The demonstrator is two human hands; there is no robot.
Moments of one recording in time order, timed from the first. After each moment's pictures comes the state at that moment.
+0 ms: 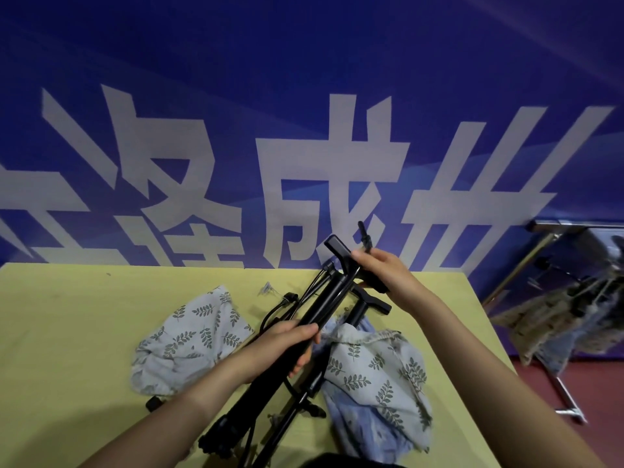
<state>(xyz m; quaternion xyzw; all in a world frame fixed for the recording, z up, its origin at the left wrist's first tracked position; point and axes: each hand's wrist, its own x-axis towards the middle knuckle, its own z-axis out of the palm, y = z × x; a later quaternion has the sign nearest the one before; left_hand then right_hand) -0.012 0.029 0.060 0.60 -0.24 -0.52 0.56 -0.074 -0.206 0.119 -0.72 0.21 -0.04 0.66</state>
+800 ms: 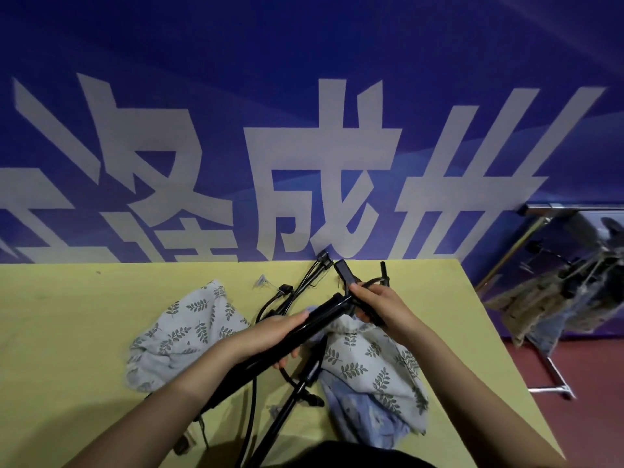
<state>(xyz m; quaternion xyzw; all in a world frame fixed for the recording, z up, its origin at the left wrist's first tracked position) 0.008 0.023 0.054 0.72 -0.22 -0.53 0.39 -0.109 -0.189 0.057 -0.67 0.30 -0.02 0.68</state>
